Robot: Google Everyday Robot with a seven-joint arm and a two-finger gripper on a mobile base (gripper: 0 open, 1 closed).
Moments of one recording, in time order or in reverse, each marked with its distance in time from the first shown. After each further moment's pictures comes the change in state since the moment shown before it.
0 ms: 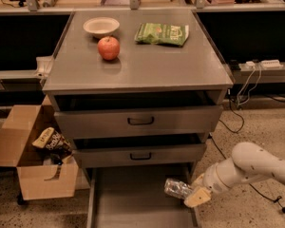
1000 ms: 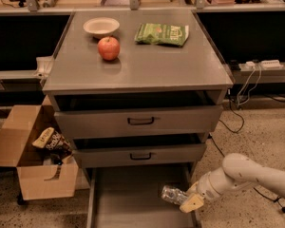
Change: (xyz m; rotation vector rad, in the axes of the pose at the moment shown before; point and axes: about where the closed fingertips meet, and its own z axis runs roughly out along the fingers) arm 0.036 -0.023 0.071 -0.044 0.004 0.027
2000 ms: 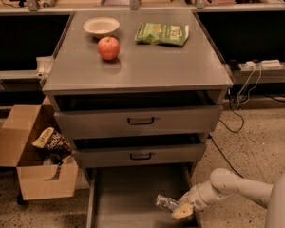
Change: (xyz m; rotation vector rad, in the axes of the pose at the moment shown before) arm 0.039 -0.042 0.114 -0.034 -0.038 0.045
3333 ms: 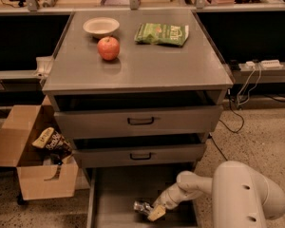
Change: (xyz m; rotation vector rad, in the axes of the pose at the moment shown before) arm -0.031 -0.019 0.159 -0.089 0.046 -0.114
